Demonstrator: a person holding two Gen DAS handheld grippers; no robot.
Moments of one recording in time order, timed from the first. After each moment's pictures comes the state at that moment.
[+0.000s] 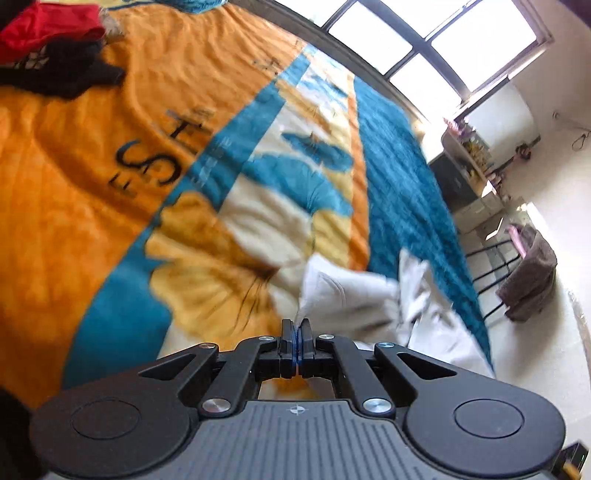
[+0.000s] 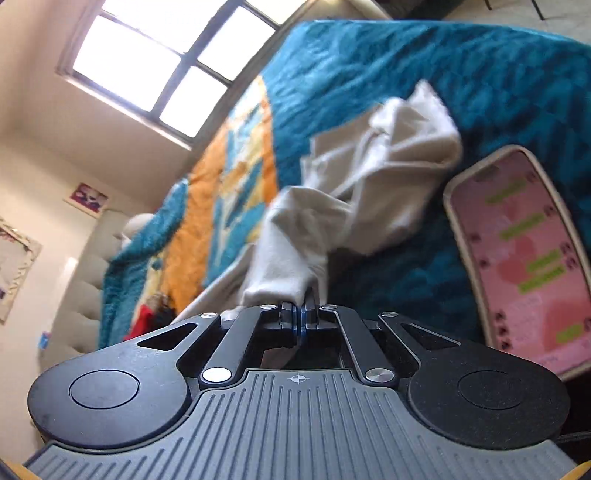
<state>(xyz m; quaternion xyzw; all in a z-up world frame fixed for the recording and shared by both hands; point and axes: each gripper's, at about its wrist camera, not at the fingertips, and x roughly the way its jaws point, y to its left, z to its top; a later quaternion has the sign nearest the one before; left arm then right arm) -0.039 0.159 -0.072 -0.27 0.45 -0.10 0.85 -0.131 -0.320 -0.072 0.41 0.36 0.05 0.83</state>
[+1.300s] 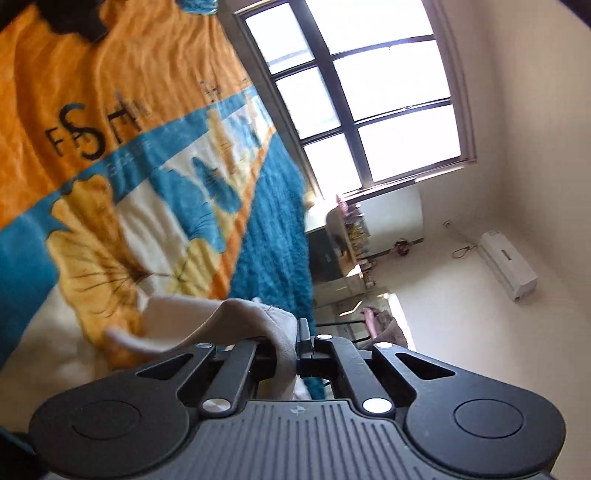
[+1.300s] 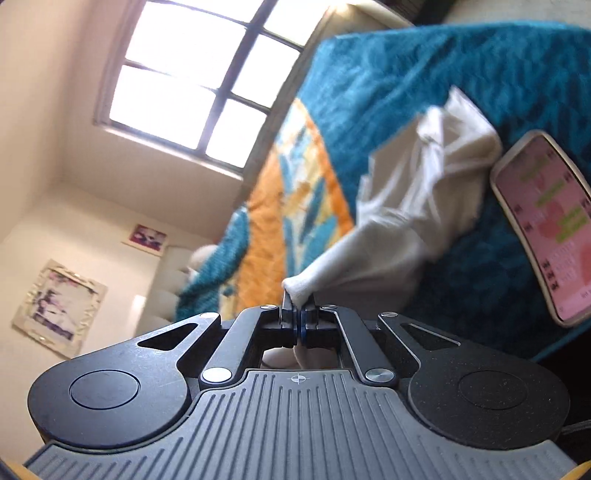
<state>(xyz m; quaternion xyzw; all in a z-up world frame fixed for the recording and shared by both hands) -0.058 0.179 -0.007 -0.51 0.24 -0.24 0.79 -0.180 -0.317 0.000 0.51 0.24 0.13 0.82</state>
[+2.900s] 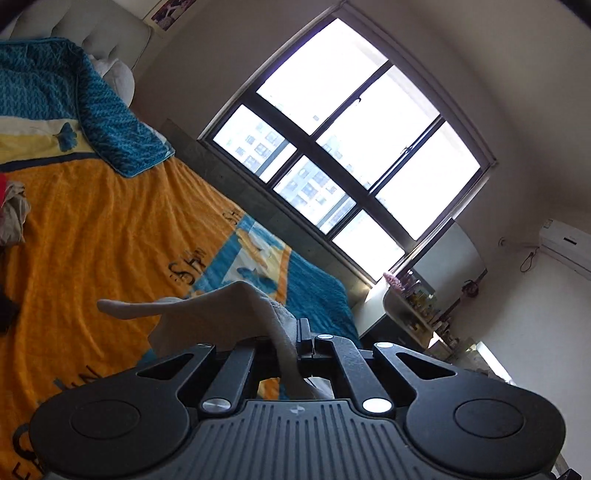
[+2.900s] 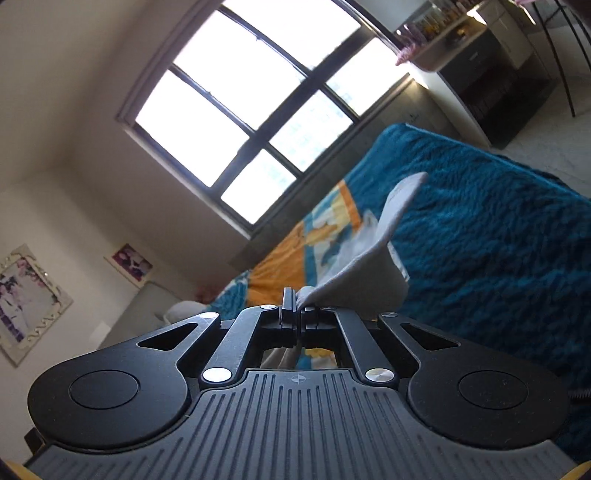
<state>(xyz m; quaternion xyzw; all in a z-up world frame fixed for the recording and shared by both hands) 0.166 0.172 0.080 -0.34 0.22 -0.08 0.91 0.155 -0.302 0.093 0.40 0.21 0.08 0.89</state>
